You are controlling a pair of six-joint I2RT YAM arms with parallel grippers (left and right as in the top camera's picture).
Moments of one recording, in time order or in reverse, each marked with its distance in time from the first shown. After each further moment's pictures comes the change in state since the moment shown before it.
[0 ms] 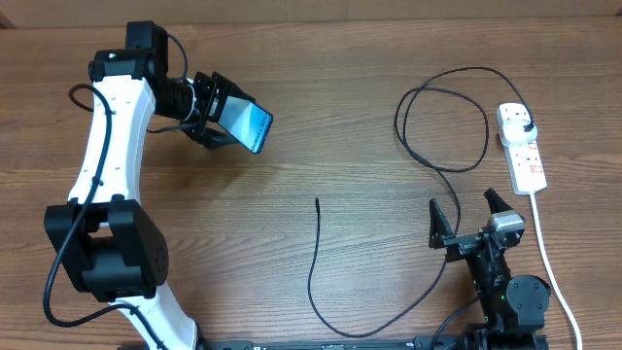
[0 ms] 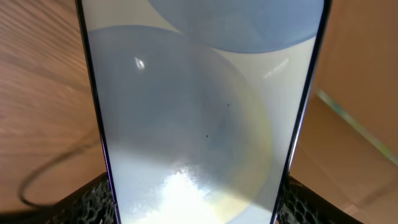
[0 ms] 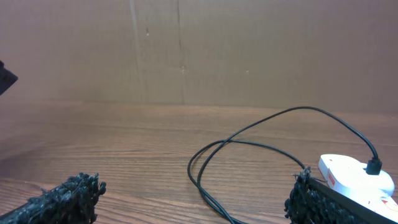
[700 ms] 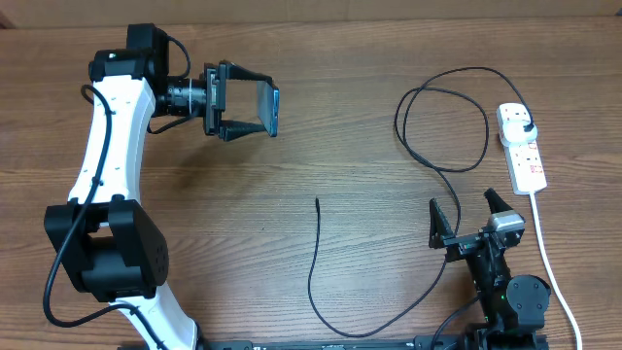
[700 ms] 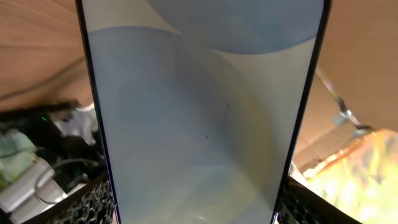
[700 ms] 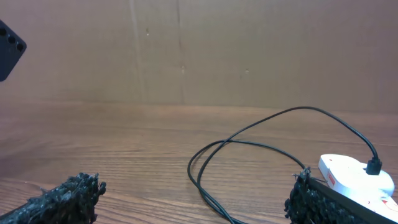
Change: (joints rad) left arm 0.000 0.000 0.000 -0.039 0.524 -0.042; right arm 0.000 0.000 0.000 0.000 0.000 -0.001
